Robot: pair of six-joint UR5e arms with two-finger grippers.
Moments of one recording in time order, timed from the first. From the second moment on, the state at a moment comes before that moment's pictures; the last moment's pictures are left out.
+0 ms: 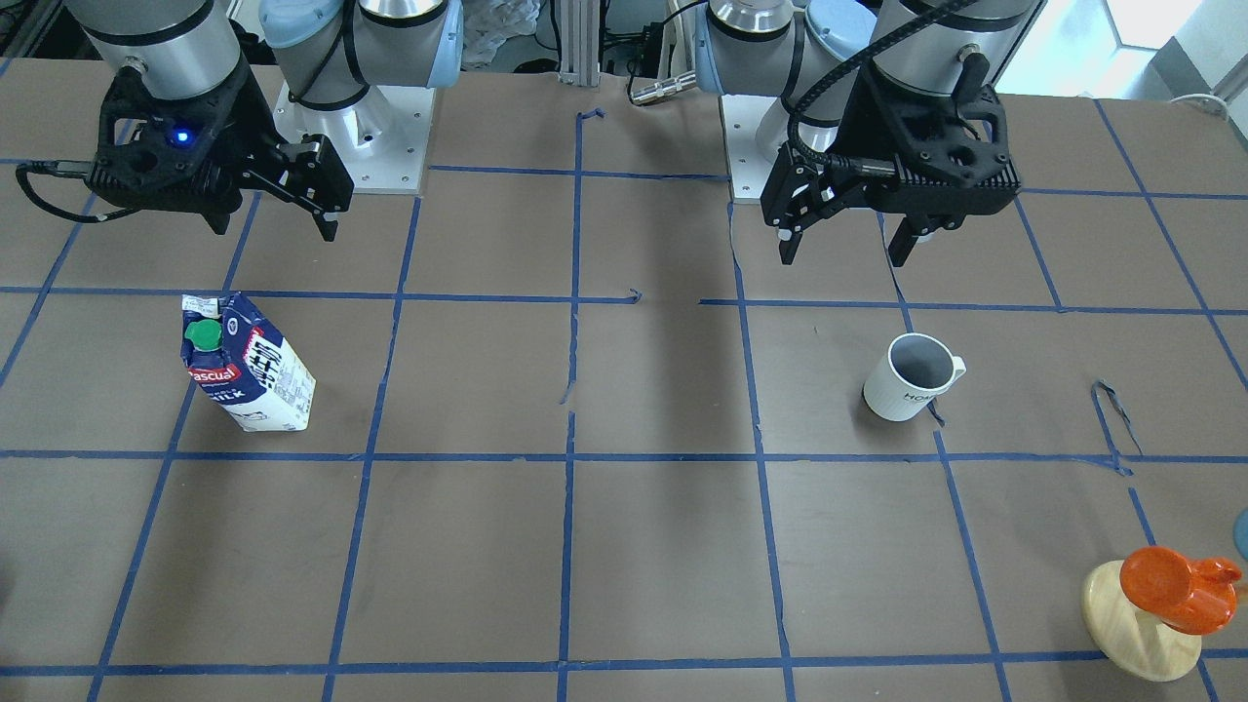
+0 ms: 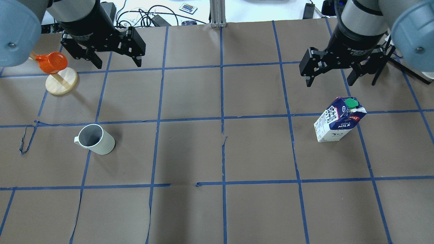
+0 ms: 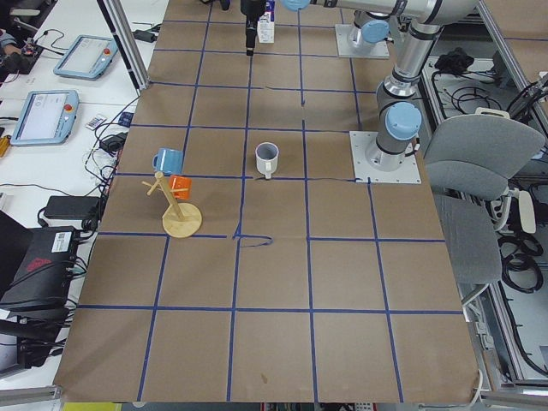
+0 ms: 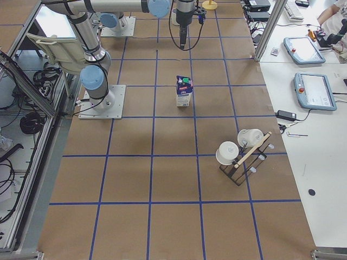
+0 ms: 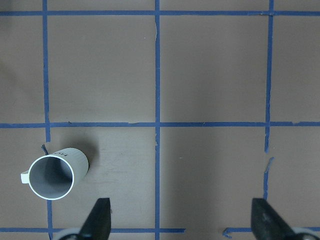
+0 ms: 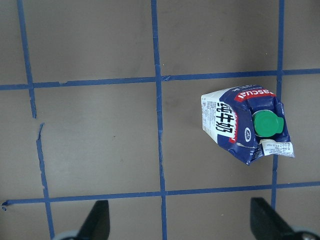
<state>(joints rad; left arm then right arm) -1.61 -1.60 -1.47 -1.54 1.58 -0.05 1.56 -1.61 1.59 -1.54 -1.59 0.03</state>
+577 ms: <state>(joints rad) -1.61 -1.59 -1.47 -1.56 1.58 -0.05 1.56 -1.61 1.60 -1.54 -1.59 0.03</state>
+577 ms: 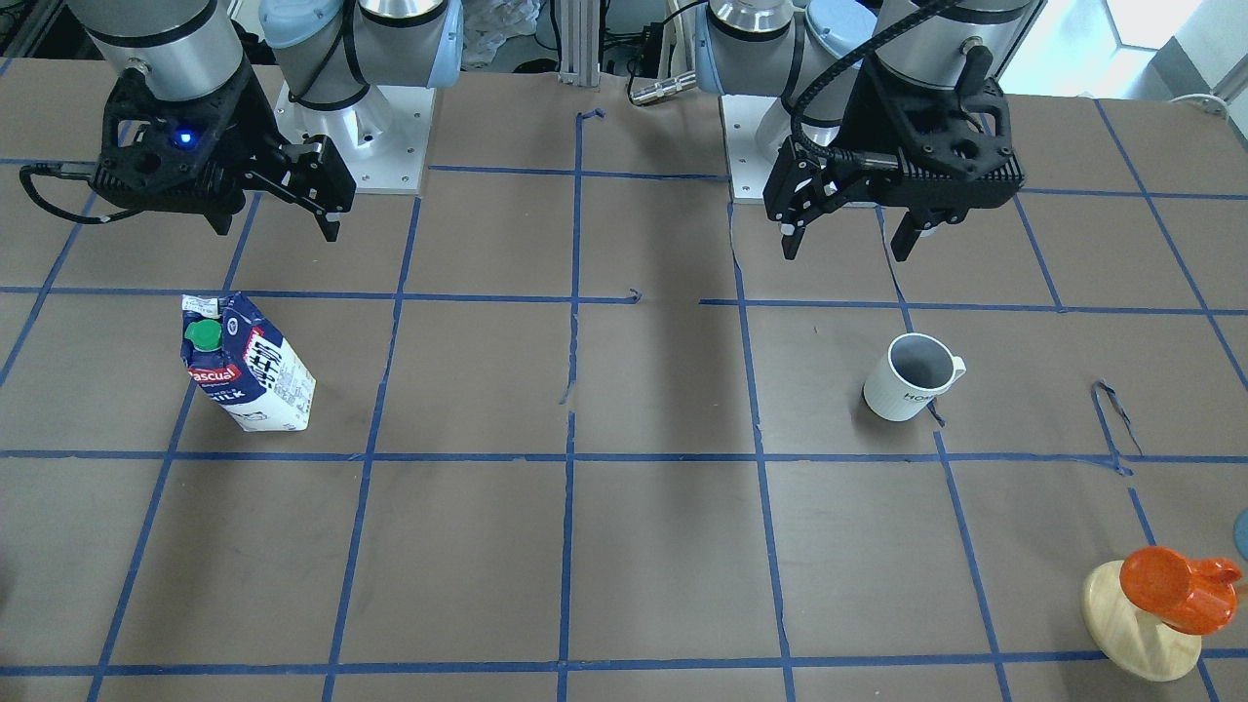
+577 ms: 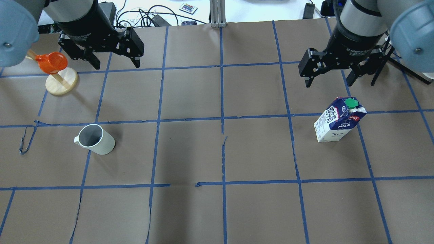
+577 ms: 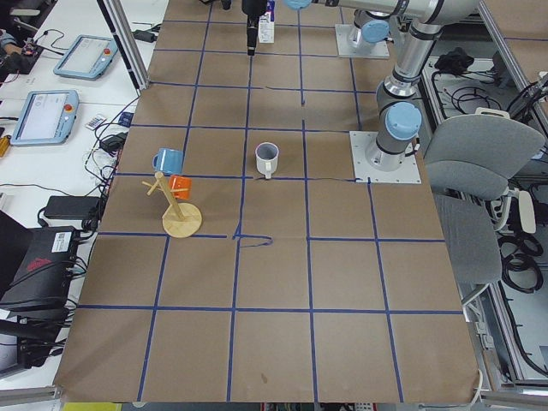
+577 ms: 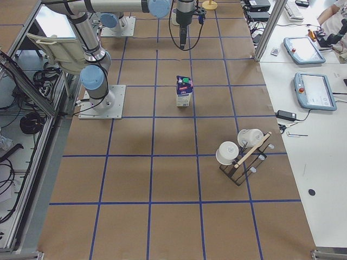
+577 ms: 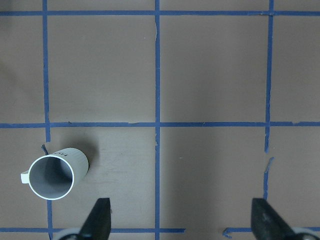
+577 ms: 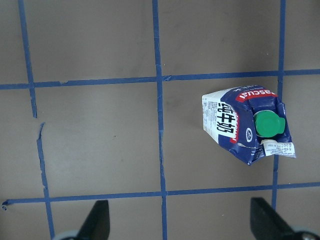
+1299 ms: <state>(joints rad) -1.61 -1.59 -1.47 -1.56 1.58 -0.05 1.56 -1.61 1.60 -1.53 -1.59 0.03</state>
